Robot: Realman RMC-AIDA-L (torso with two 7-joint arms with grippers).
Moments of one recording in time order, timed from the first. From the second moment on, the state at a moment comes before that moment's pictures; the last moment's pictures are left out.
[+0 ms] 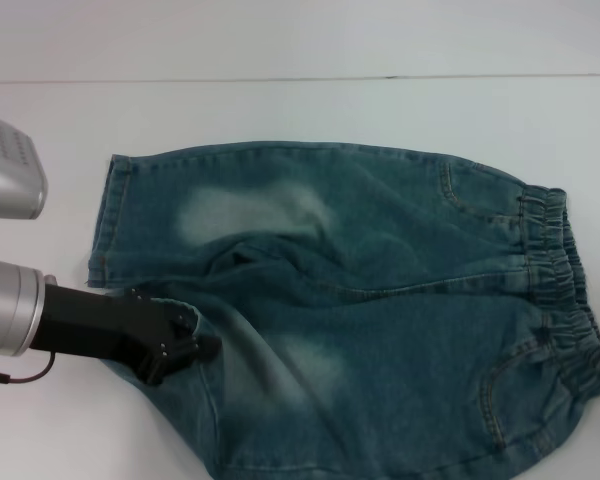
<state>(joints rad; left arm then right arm) -0.37 -2.17 1.01 1.23 2.25 1.69 -1.93 0.43 1.89 -0.44 -0.62 -2.44 -1.70 2.14</state>
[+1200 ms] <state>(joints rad) -0.32 -2.17 0.83 1.14 1.91 1.45 -1.84 0.37 1.95 -0.22 -0.54 -2.13 -1.67 2.06</state>
